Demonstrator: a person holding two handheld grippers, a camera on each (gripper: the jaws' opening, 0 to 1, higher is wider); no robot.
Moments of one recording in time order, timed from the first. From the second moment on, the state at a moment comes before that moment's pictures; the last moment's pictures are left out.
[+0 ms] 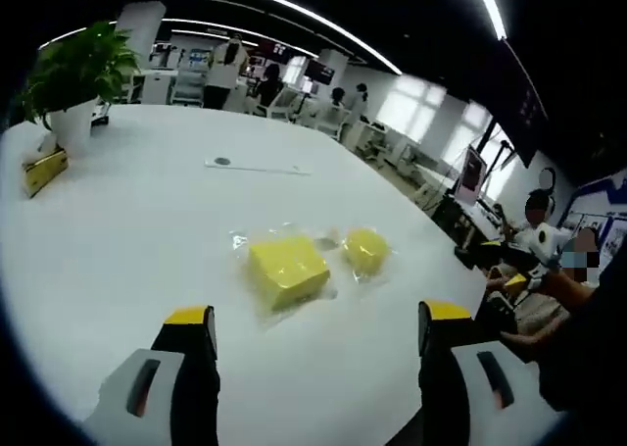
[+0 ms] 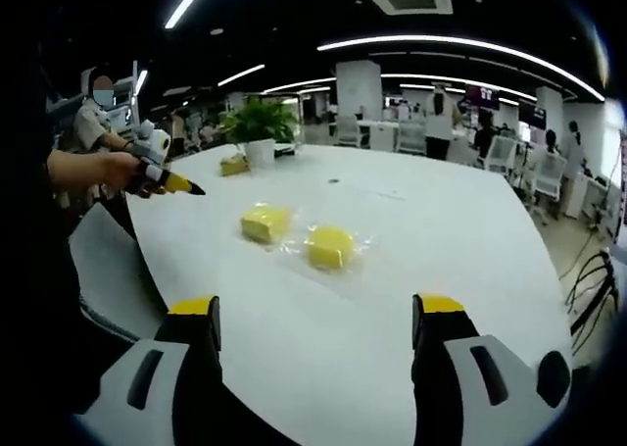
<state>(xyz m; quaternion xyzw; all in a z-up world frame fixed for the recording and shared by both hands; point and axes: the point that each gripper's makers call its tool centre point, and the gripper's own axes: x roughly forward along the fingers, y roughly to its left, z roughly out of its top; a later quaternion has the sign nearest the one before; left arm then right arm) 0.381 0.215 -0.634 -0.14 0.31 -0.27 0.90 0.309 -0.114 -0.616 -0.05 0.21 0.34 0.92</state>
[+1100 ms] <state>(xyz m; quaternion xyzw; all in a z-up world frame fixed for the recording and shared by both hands) 0.508 0.200 -0.715 -0.32 0.41 -0.15 0.84 0.296 -0.146 -0.641 -0.07 0.27 0.29 0.92</state>
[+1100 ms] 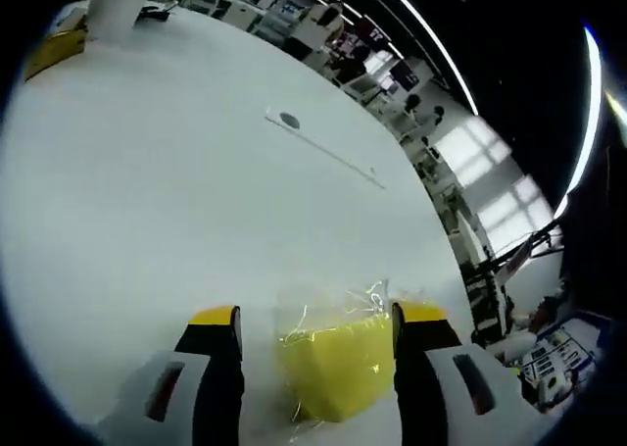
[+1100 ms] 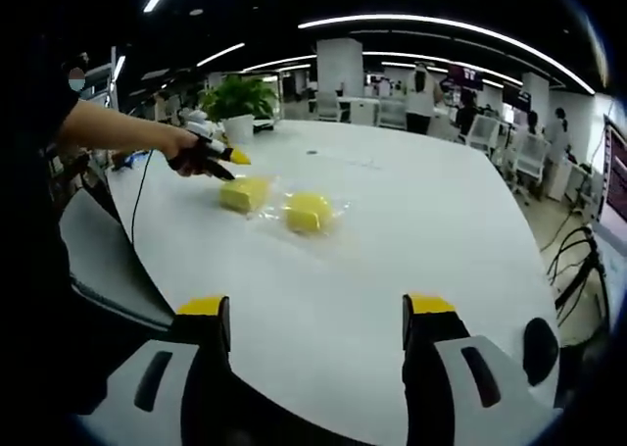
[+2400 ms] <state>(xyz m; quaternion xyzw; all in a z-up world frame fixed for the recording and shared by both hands) 0.498 0.175 -0.676 -0.28 0.28 -0.28 0.88 0.302 -0.145 -0.645 -0.09 0.28 0.30 0.91</state>
